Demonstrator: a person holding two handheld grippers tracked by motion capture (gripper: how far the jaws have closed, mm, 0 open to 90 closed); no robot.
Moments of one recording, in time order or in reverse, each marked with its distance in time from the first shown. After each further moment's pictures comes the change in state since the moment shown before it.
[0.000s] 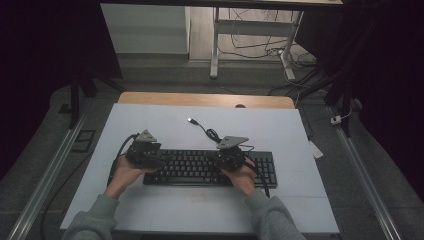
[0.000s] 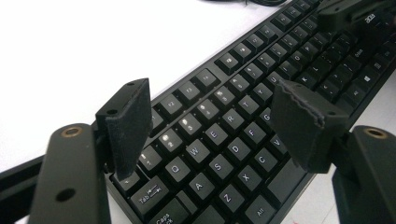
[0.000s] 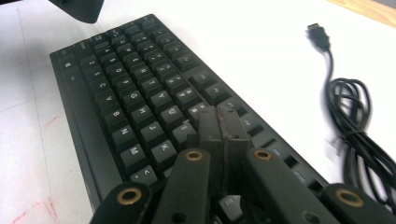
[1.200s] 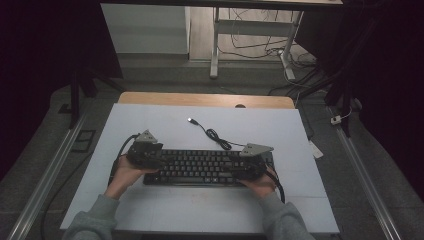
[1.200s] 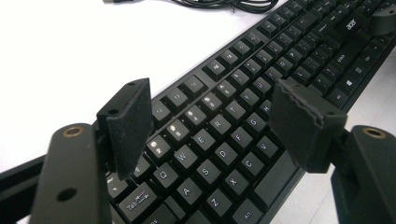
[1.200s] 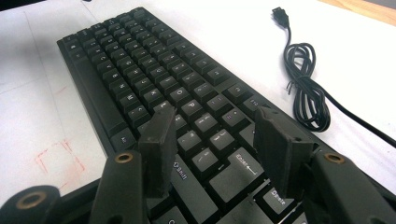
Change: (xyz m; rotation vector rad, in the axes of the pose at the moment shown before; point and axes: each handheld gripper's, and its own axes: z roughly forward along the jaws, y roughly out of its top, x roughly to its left) left arm -0.005 0.002 -0.001 -0.021 -0.032 0.007; right arm -0.010 -0.036 -0.051 -0.047 -0.025 0.046
